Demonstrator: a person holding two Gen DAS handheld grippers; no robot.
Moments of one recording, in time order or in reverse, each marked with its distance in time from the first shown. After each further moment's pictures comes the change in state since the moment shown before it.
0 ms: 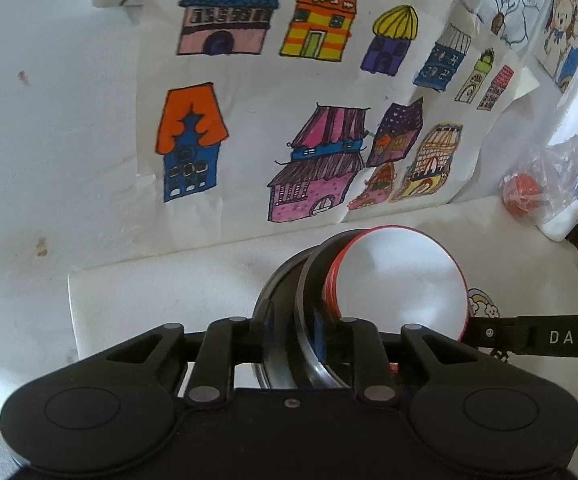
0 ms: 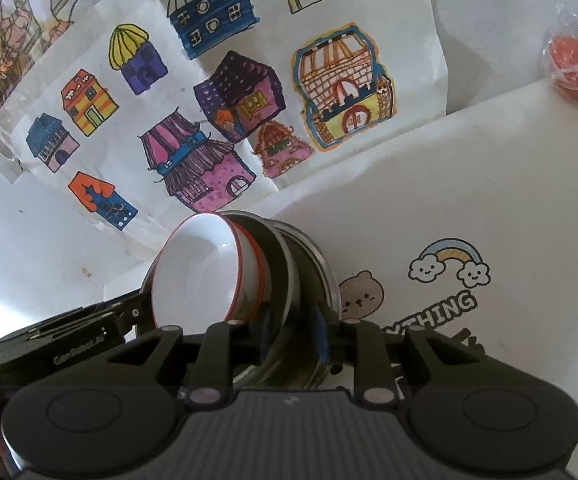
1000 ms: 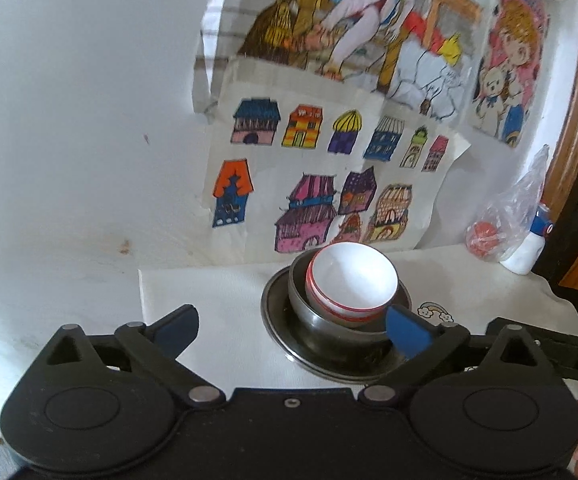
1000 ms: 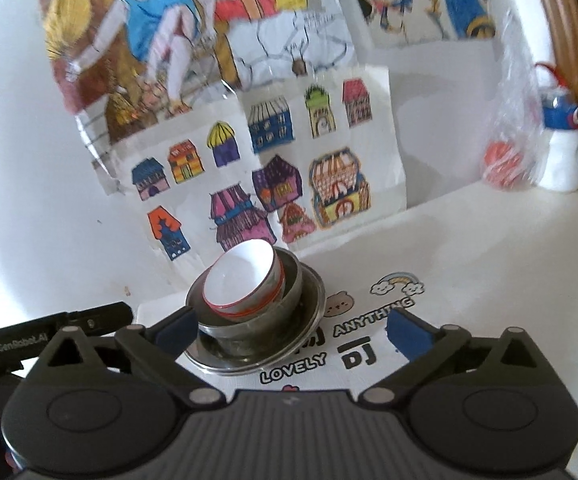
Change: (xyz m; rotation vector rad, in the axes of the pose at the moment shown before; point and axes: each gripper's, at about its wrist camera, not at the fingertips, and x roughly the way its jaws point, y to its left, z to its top) left arm -0.125 -0.016 -0.086 0.014 -0.307 0.043; right arm -0.111 -0.002 -0.117 -0.132 -0.444 -0.015
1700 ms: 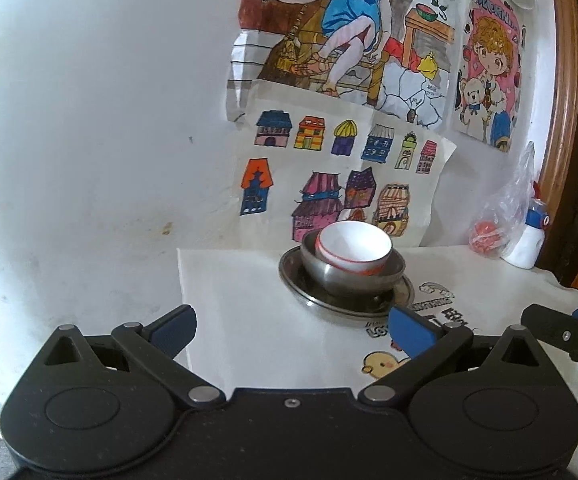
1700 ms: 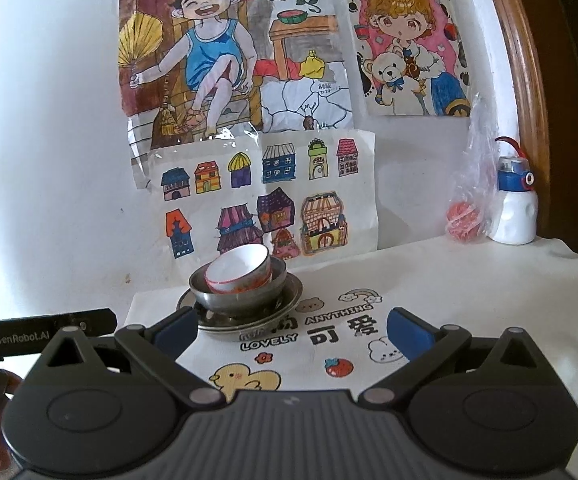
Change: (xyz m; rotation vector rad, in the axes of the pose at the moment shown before) left arm -0.065 -0.012 -0.082 0.016 -0.140 0.087; right arm -0.077 0.010 -0.076 -0.148 -0.210 -0.064
